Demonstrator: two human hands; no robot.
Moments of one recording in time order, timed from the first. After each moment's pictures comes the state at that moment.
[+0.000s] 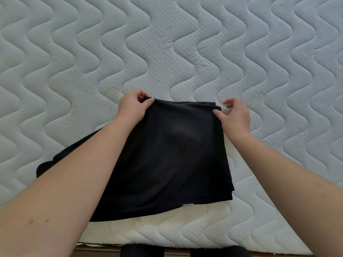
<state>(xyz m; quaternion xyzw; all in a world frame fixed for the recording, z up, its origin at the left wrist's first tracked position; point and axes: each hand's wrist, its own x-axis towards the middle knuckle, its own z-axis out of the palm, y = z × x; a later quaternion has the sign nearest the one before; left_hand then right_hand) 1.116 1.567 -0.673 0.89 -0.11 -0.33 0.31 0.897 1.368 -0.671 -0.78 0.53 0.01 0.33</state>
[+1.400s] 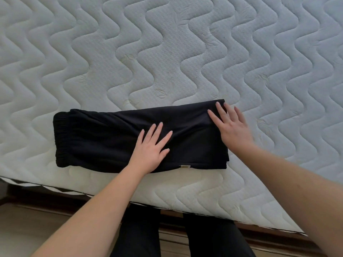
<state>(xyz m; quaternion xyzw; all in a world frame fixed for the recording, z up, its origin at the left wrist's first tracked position) 0.911 1.709 -0.668 0.86 -0.44 -0.27 0.00 0.790 1.424 -0.667 -0.98 0.12 0.19 0.00</state>
